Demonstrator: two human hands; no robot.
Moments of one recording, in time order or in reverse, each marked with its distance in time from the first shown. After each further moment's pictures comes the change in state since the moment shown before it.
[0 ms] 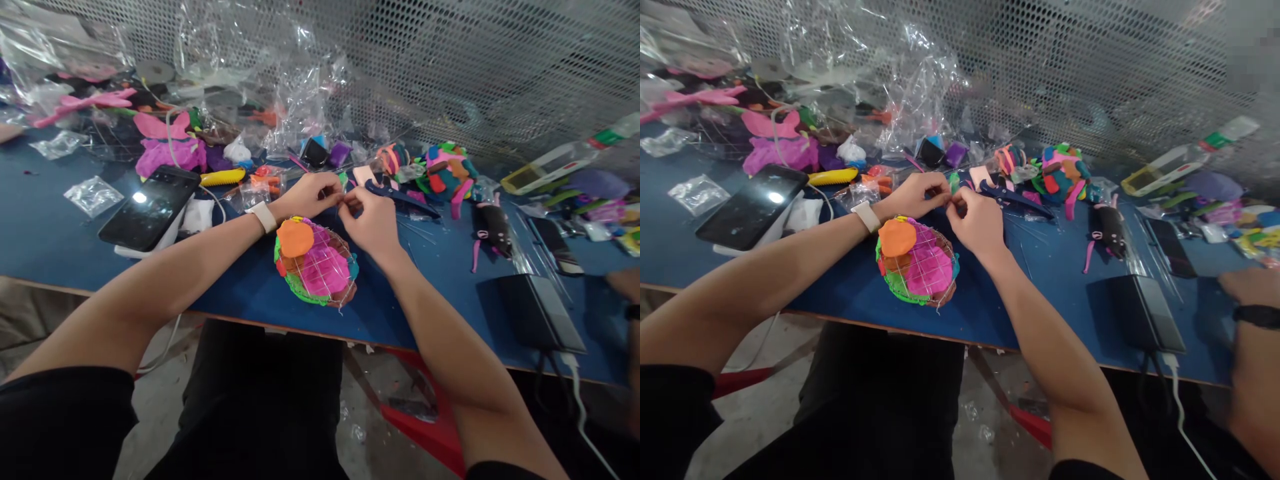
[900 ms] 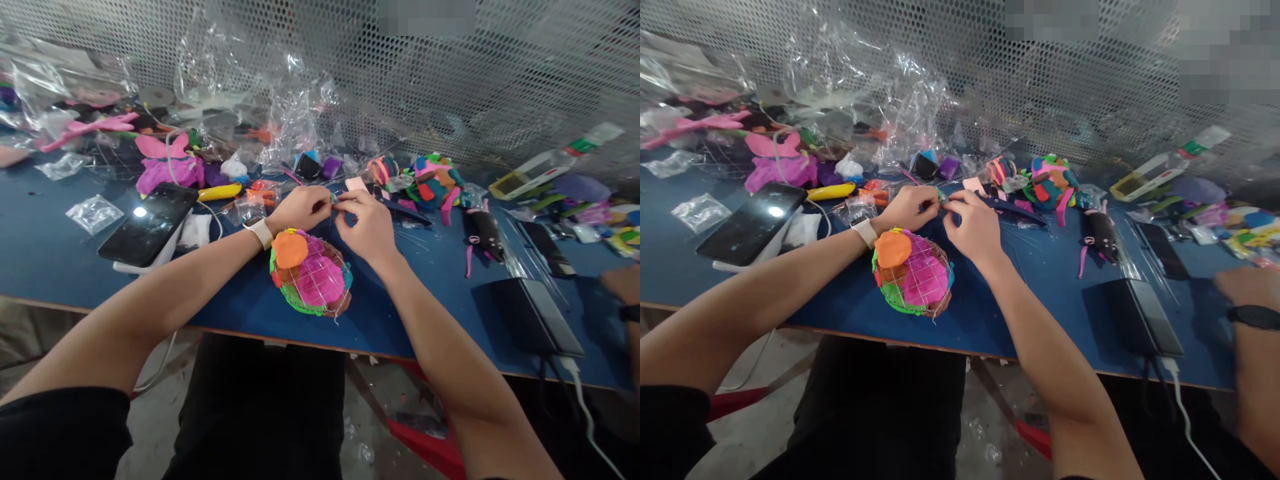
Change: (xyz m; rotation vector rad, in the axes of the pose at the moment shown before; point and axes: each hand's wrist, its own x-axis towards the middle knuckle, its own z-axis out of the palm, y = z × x) left_hand -0.002 0.009 0.000 0.184 0.049 0.027; right_hand 0.005 0.000 -0.005 -0.064 0.057 -0.126
